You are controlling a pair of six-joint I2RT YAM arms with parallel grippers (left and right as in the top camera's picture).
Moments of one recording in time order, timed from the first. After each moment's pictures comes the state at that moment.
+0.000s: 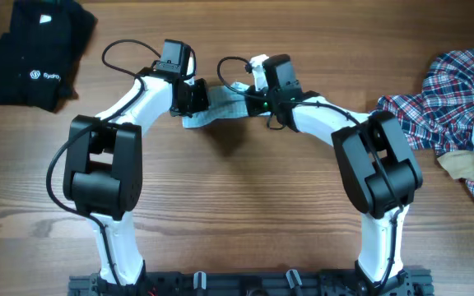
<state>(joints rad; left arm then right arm) -0.23 2.10 1.42 -0.53 0.25 -0.45 0.42 2.15 1.28 0.03 -0.16 0.10</state>
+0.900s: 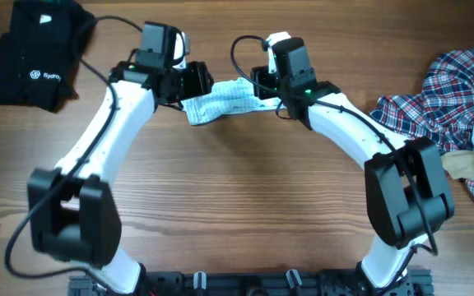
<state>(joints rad) -0.22 1.78 1.41 -0.64 0.27 -0.42 0.41 1.93 1.29 -0.14 0.01 0.21</state>
